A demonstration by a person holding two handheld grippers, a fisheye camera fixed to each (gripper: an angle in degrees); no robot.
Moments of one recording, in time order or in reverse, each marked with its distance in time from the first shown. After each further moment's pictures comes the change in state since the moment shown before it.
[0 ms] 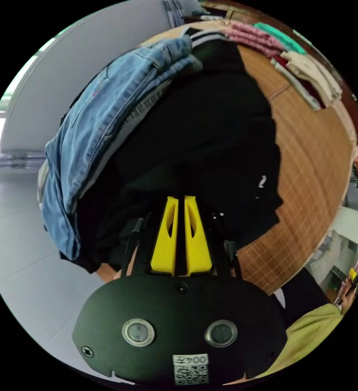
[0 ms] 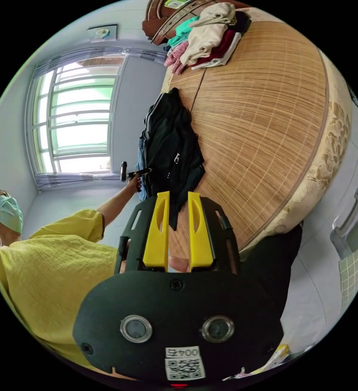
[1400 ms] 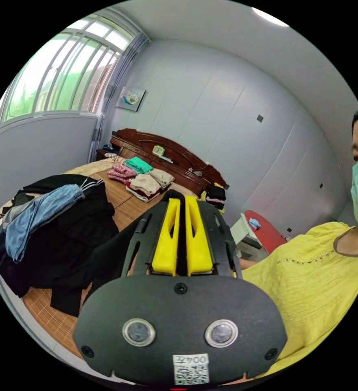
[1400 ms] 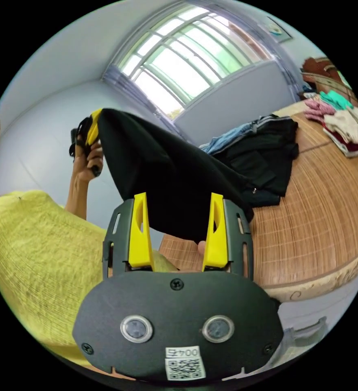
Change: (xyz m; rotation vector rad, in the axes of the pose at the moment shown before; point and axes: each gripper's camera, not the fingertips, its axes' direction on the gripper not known) left arm -0.248 0.635 -0.358 0.842 0.682 0.278; right arm -0.173 0.275 0.157 -0.098 -0.038 -0.843
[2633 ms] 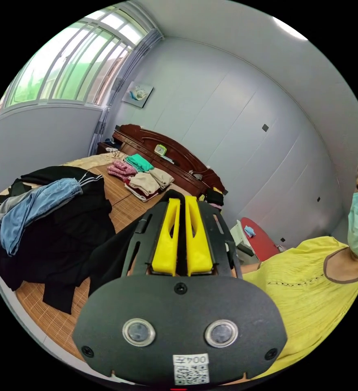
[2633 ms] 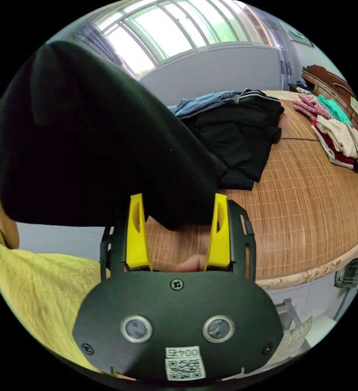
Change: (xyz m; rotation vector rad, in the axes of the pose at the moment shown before) left arm -0.061 0.034 -0.050 -0.021 0.030 -0.082; right arm 0.016 -0.067 0.170 -0.314 0.357 0.024
